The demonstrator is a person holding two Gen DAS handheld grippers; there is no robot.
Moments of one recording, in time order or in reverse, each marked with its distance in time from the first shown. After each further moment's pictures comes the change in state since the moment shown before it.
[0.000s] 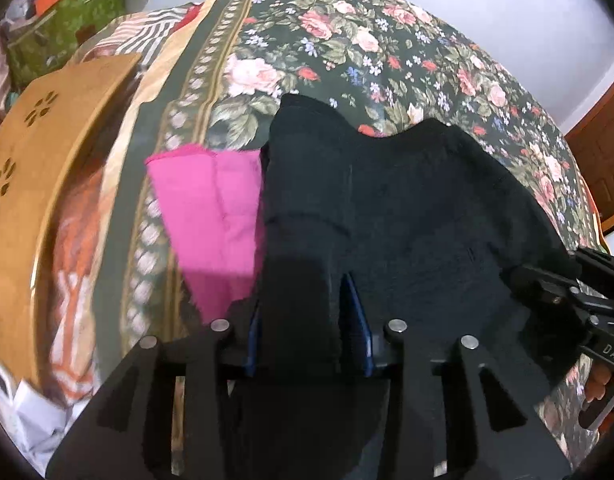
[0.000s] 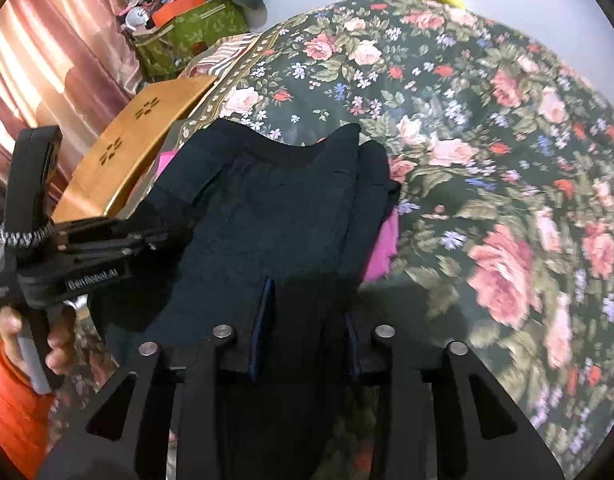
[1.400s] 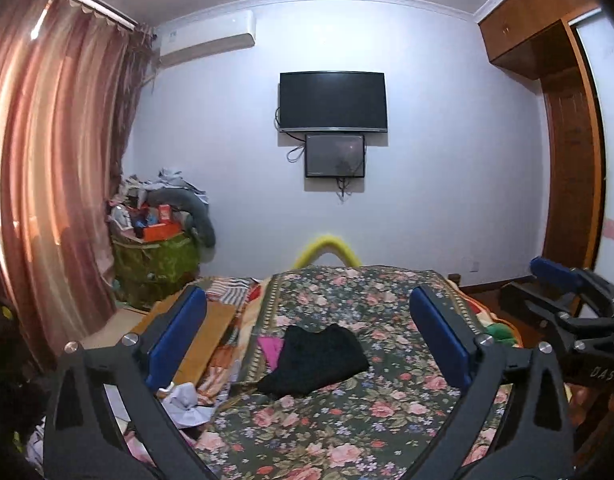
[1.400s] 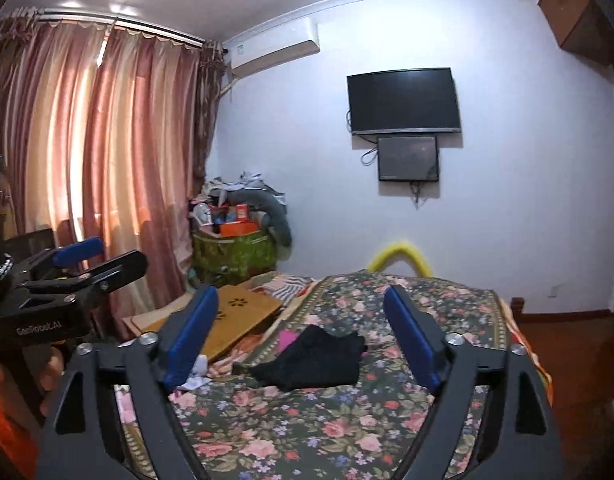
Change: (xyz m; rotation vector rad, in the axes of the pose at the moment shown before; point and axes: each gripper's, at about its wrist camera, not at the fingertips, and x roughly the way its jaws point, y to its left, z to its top) left arm -0.480 -0.164 -0.306 0.138 -0.967 0.182; right arm -0.400 0.166 -0.216 -0.132 -0.891 -0.118
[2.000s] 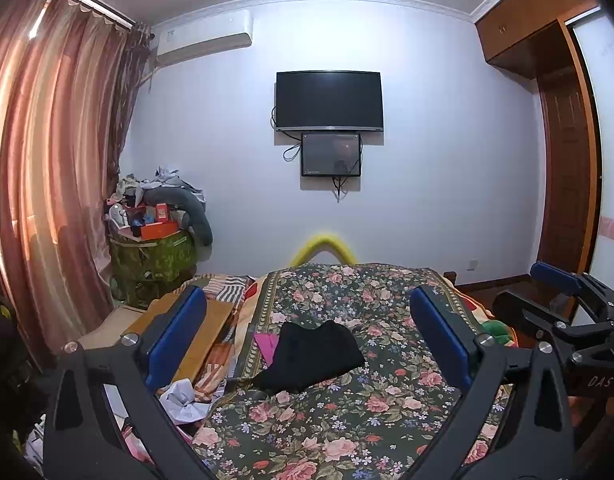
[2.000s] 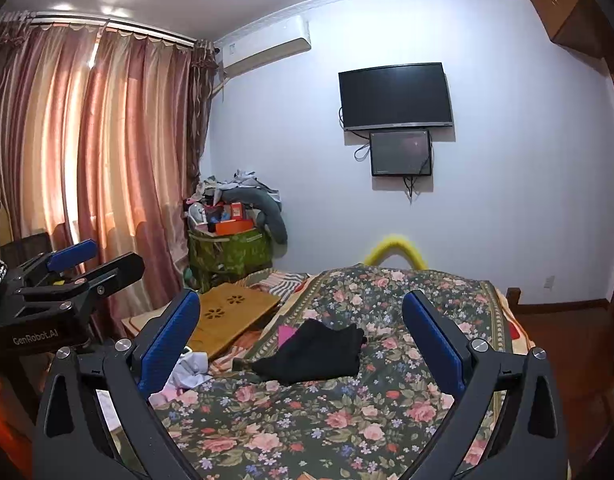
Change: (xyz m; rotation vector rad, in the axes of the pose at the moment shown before) left arm -0.009 -0.003 -0.007 -0.001 0.001 -0.020; right arm -0.011 0.000 -0.009 0.036 0.013 -0.009
